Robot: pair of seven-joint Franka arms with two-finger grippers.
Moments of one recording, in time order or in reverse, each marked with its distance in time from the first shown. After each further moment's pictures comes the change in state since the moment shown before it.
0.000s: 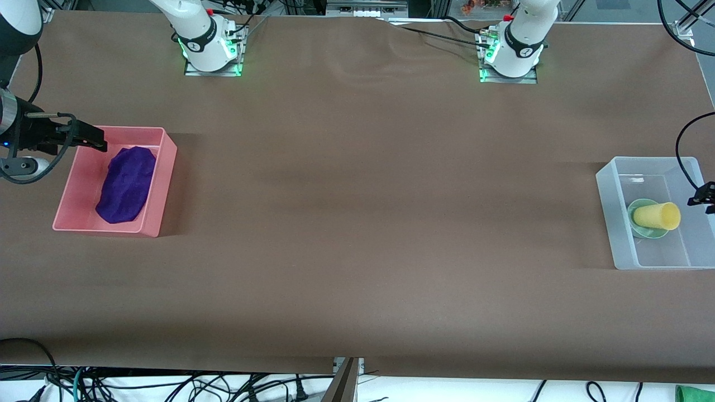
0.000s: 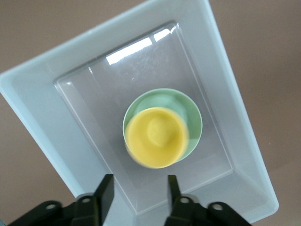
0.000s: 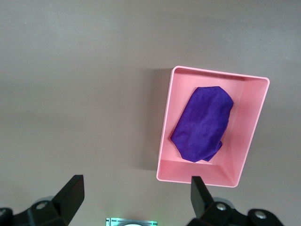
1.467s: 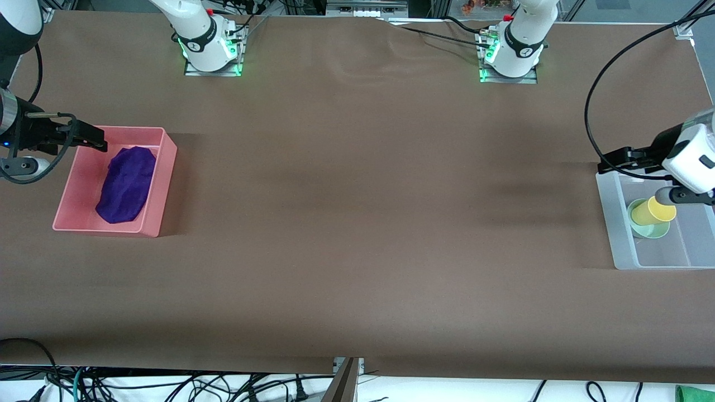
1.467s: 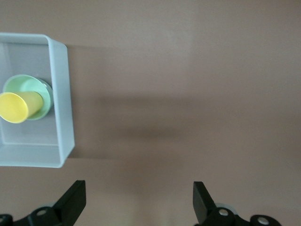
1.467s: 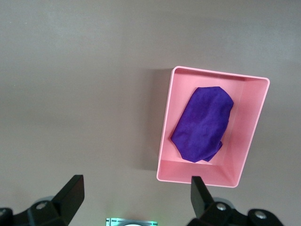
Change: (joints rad) left arm -0.159 -0.357 -0.385 -0.029 -0.094 -0.403 -1.022; right arm 0.000 0.000 0.001 0.000 0.000 0.000 0.000
